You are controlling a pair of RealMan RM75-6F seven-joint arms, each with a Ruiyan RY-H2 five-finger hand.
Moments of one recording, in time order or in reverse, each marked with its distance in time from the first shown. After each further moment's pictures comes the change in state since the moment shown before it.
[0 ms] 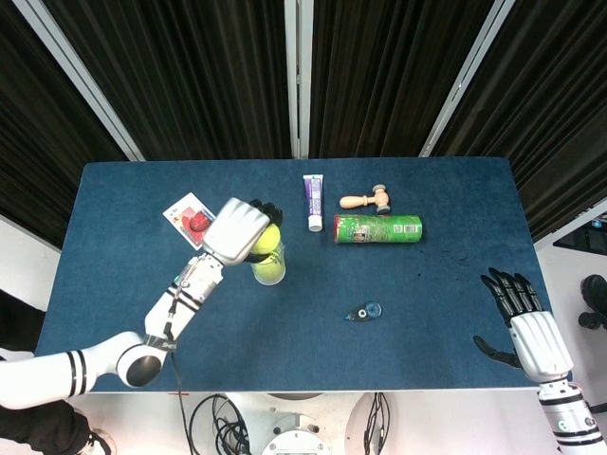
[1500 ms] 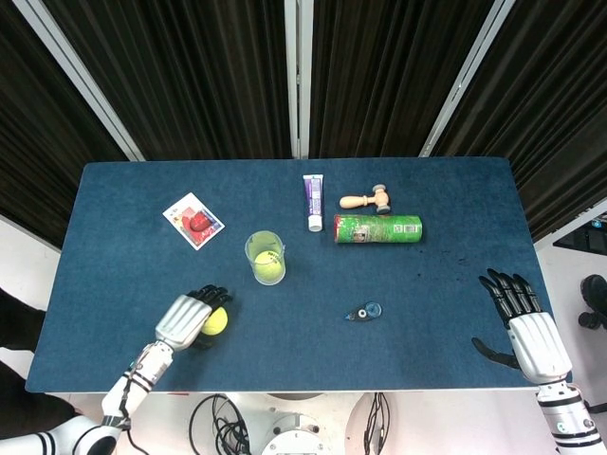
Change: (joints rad) left arm 0.443 -0.116 0.342 0.183 0.367 0.077 -0.316; right arm -0.002 -0.012 -0.007 0.006 -0.017 0.017 -0.017
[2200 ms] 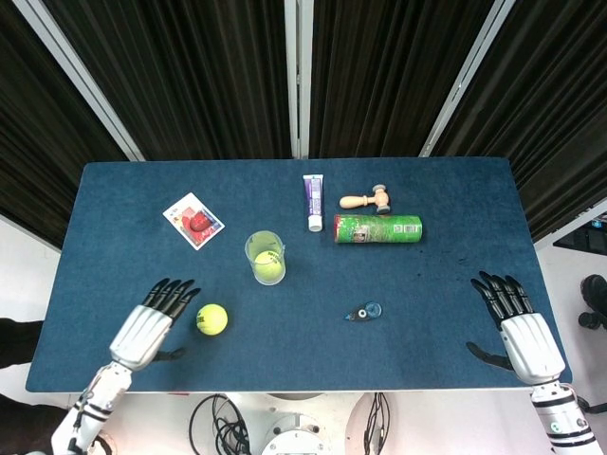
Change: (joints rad) left arm 0.142 0.183 0.040 -0.154 0.187 0.197 -0.076; right arm 0.007 -0.012 -0.009 0.004 -0.015 -0.007 -0.028
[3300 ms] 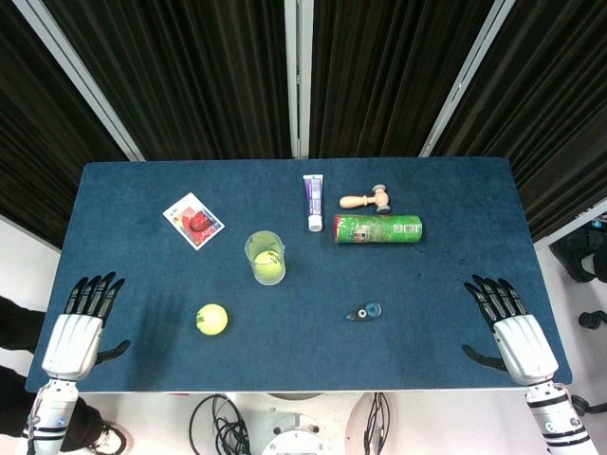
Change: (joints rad) left arm 0.188 0.040 -0.004 0.087 -0.050 0.288 0.006; right arm 0.010 -0.012 -0.010 0.003 0.001 -0.030 -0.027
